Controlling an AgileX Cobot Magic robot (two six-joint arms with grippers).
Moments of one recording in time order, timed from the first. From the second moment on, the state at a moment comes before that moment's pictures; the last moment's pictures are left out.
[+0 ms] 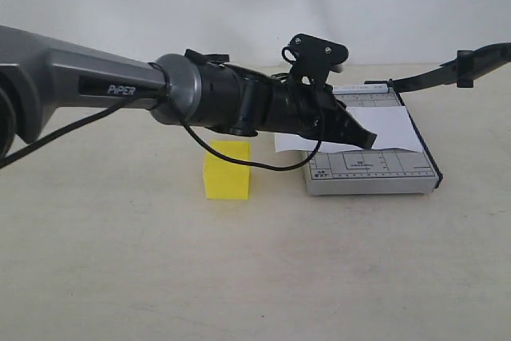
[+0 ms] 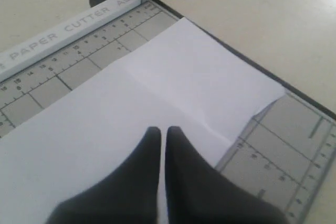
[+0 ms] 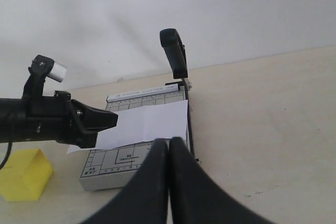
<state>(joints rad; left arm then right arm) -0.73 2.30 -1.63 -1.73 0.09 1.71 0.04 0.16 -0.20 0.23 0.30 -0.05</state>
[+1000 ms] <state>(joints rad) -0.76 2.44 -1.76 -1.74 0.14 1.71 0.04 0.16 -0.20 0.24 0.30 -0.04</state>
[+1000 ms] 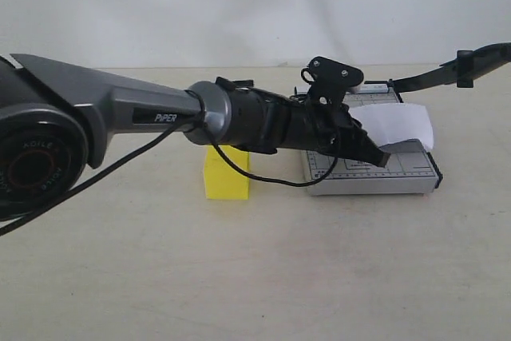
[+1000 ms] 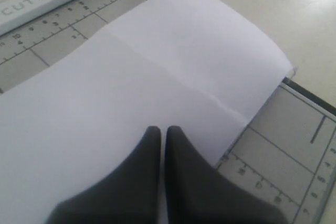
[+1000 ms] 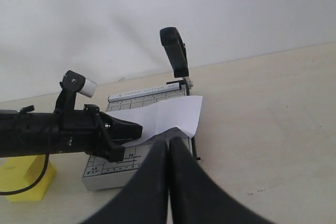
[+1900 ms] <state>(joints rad) -0.78 2.47 -1.80 -1.74 0.12 1.68 0.04 0.16 -0.20 0.24 0.30 -0.03</state>
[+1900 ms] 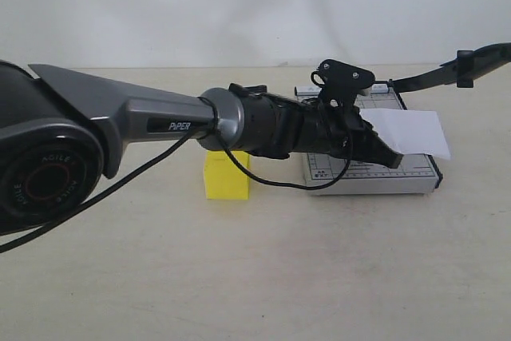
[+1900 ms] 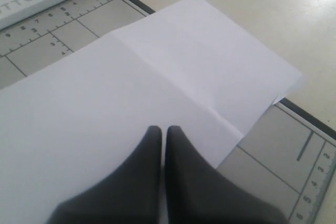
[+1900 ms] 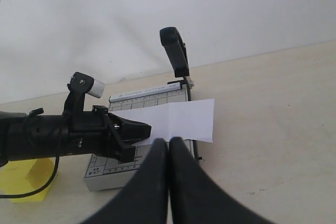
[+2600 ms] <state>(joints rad) -0.79 2.26 -1.73 -1.64 -0.30 1.38 0.04 0.16 -0.20 0.25 0.30 -0.02</state>
